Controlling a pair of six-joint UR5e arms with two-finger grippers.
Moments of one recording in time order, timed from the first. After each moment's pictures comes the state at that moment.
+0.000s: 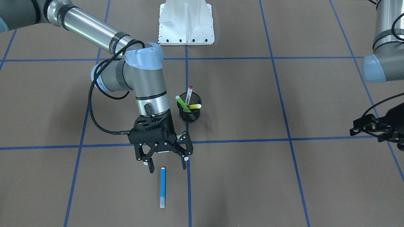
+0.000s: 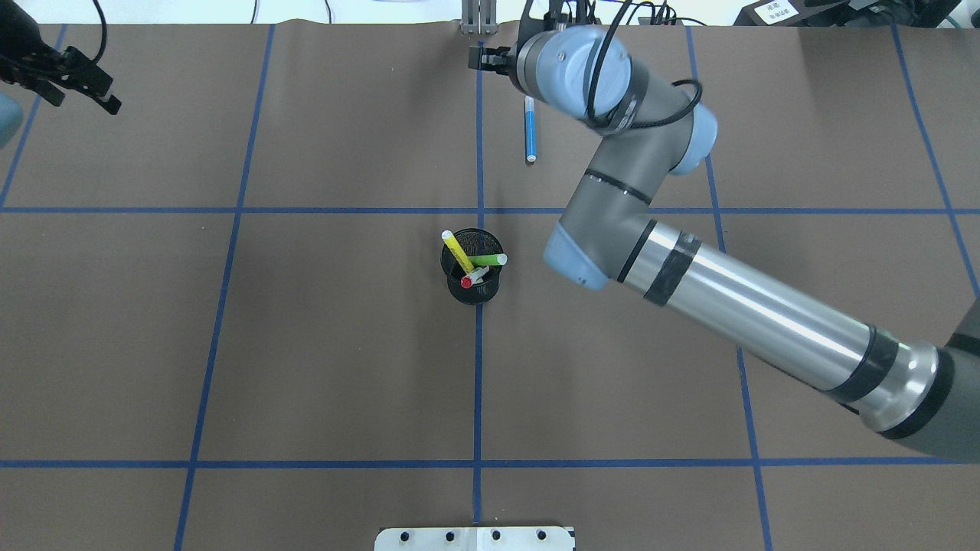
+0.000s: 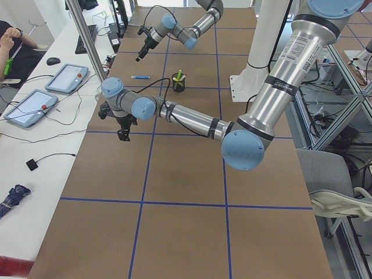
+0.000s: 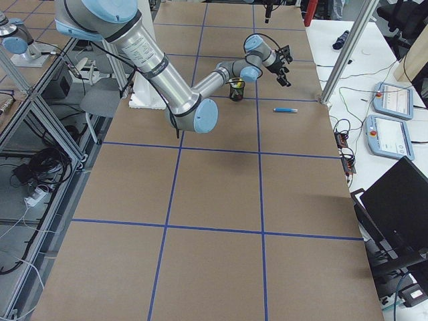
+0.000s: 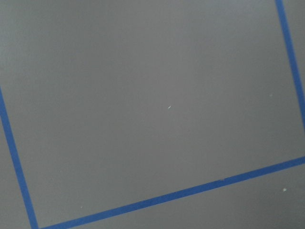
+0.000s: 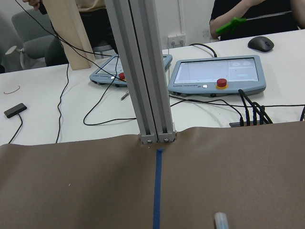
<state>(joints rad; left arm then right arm) -1.25 -2.05 -1.43 -1.65 -2.41 -0.30 0.75 -0.70 1.30 -1.06 1.52 1.16</state>
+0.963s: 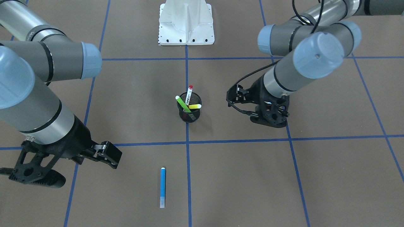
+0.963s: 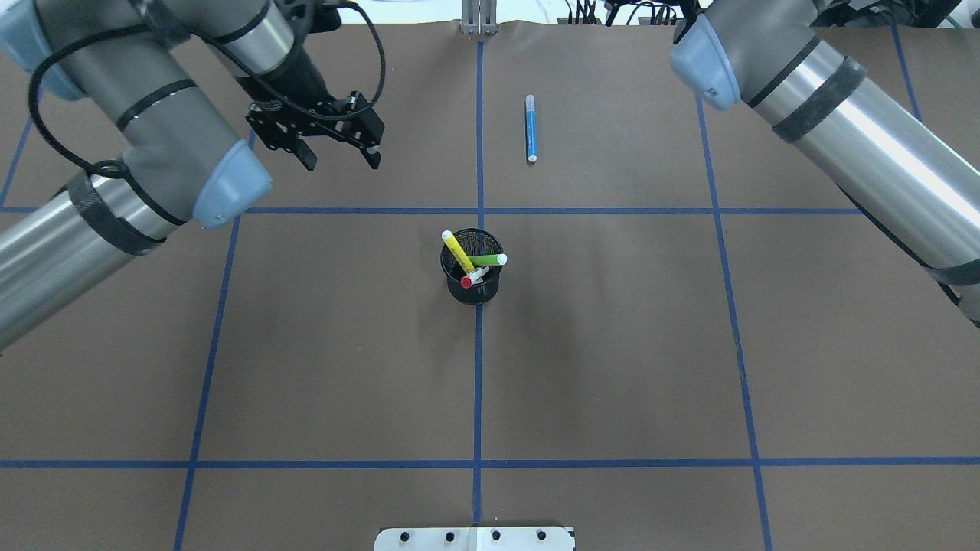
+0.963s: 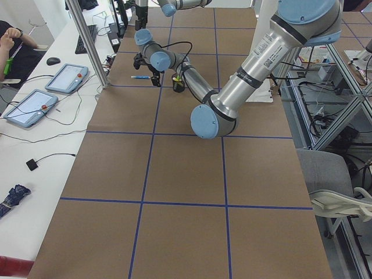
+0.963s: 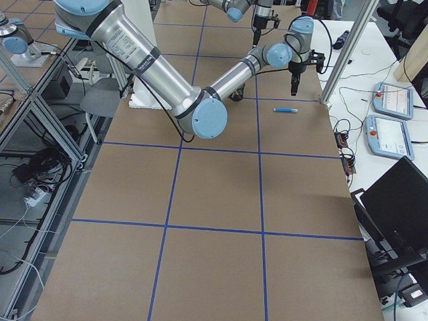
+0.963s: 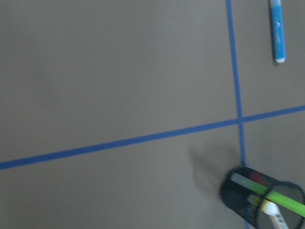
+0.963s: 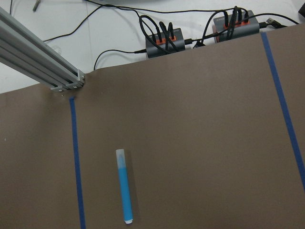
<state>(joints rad) -0.89 -2.36 -1.55 -1.51 -2.42 -0.79 1.07 -0.71 1.37 -1.57 2.22 1.00</state>
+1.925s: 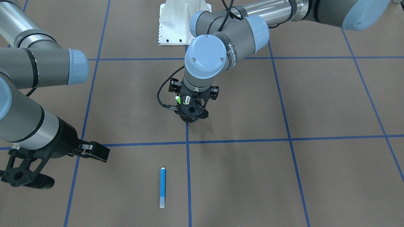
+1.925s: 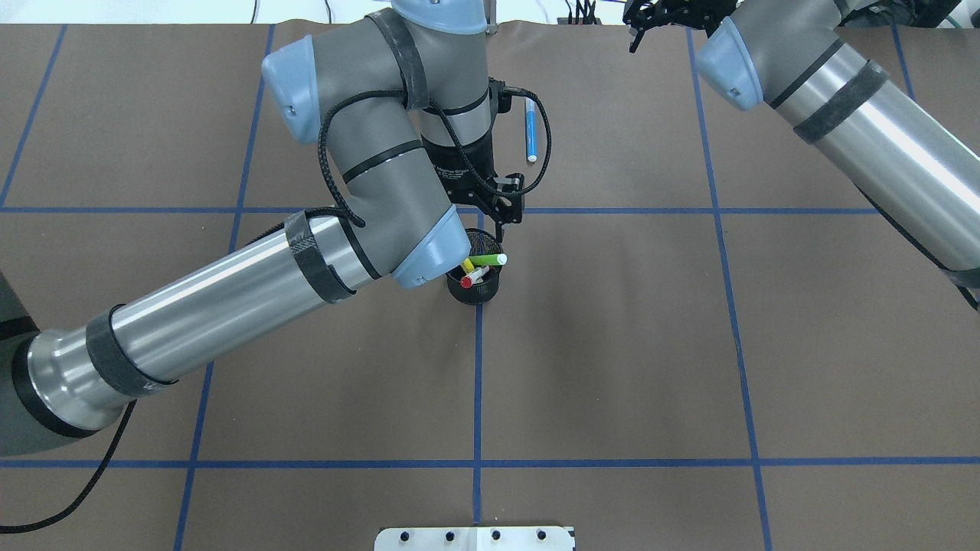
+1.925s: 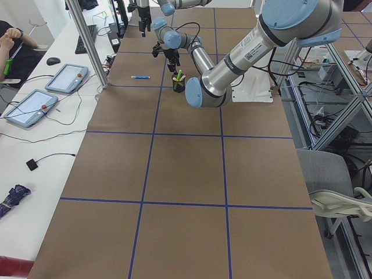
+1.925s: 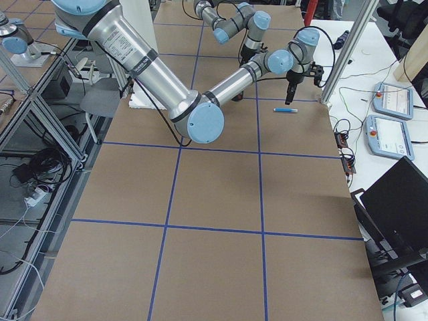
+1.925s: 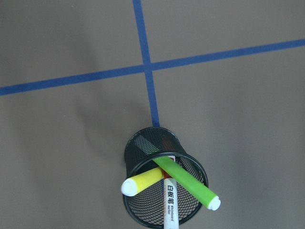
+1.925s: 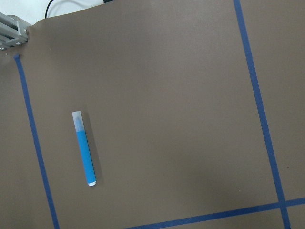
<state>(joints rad) -0.68 -2.63 -1.32 -1.35 -2.28 -0.81 1.08 -0.74 1.36 -1.62 2.30 0.96</state>
